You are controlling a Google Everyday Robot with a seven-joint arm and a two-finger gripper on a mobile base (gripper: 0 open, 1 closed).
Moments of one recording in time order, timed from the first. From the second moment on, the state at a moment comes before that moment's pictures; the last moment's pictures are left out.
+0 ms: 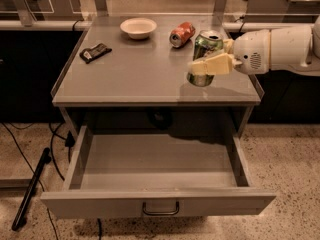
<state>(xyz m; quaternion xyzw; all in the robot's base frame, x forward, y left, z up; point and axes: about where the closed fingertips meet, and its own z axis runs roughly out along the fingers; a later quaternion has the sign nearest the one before) 0.591 -0.116 0.946 -0.43 0.70 0.32 0.48</state>
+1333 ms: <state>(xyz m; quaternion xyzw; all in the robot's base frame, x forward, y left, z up) 0.487 -0.093 0.913 -0.49 0.61 0.34 0.52</state>
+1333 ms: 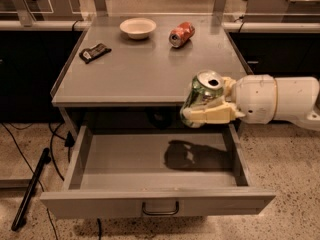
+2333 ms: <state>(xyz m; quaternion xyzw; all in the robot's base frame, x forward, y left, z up) 0.477 -0.071 0.843 -0.53 0.60 0.34 0.49</state>
